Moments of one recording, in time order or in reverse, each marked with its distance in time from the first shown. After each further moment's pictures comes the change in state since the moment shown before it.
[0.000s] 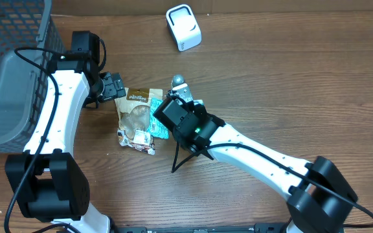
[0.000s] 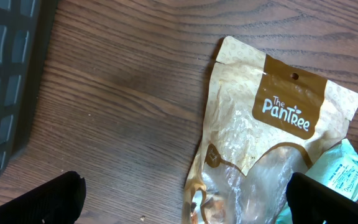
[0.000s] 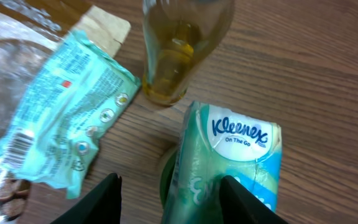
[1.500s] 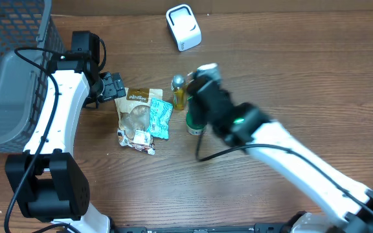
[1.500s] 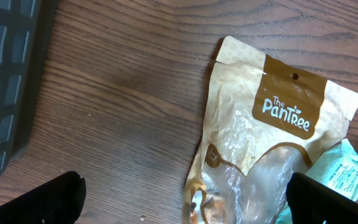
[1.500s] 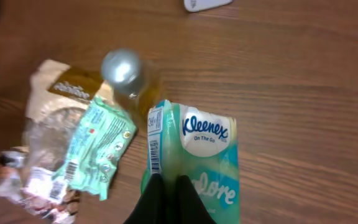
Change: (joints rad) left arm 0.000 0.000 0.000 0.000 0.000 0.000; right arm -0.202 -0.269 0.014 -0.068 -0.230 0.000
